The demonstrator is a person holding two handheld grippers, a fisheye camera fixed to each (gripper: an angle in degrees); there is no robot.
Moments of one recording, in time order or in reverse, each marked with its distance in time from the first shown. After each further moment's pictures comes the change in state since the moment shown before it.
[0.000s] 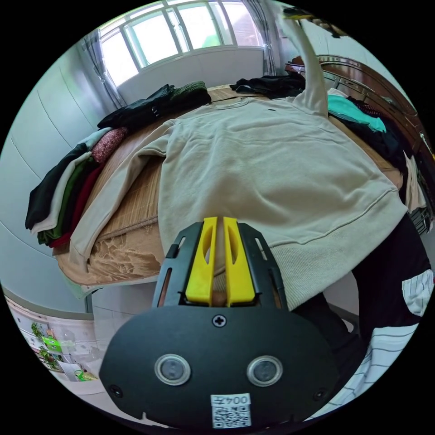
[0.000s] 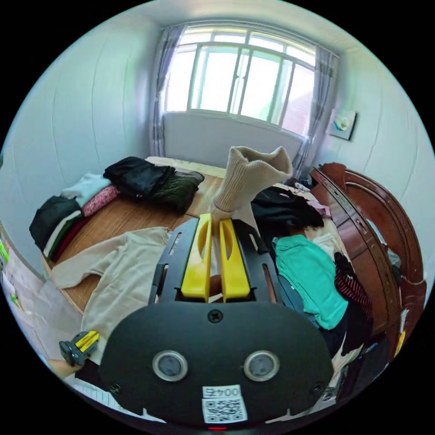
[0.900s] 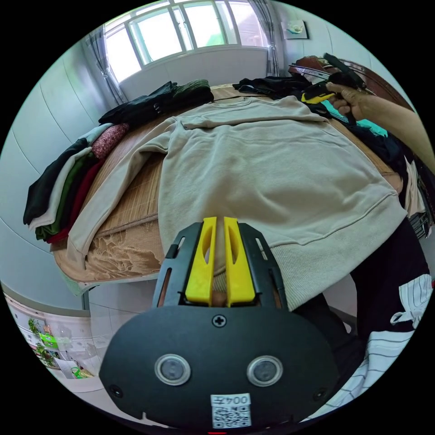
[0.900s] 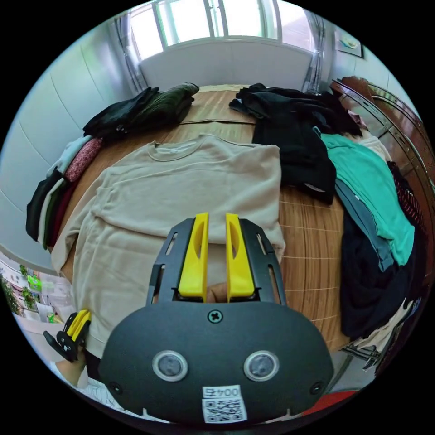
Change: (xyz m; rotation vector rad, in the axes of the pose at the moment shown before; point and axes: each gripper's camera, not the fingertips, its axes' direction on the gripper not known) left arm 0.113 -0.288 -0.364 -0.007 0.026 -0.033; right arm -0.048 0.165 0.252 -0.417 -0.168 0.162
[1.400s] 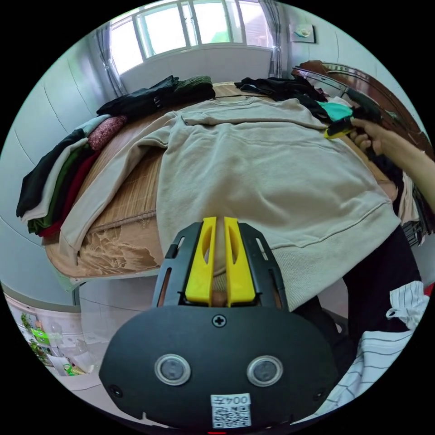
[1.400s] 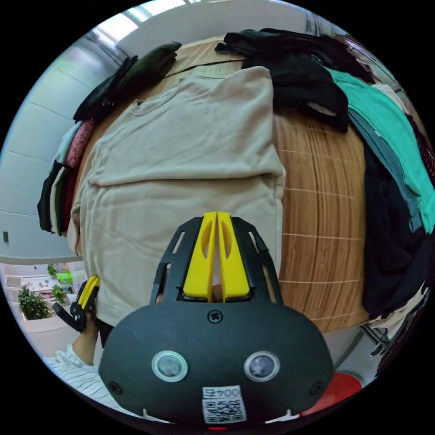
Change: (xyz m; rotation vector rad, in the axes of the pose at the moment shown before) left arm 0.001 -0.354 -0.400 -0.019 0.058 -0.038; right arm 0.144 0.069 0.026 -0.303 -0.121 0.079
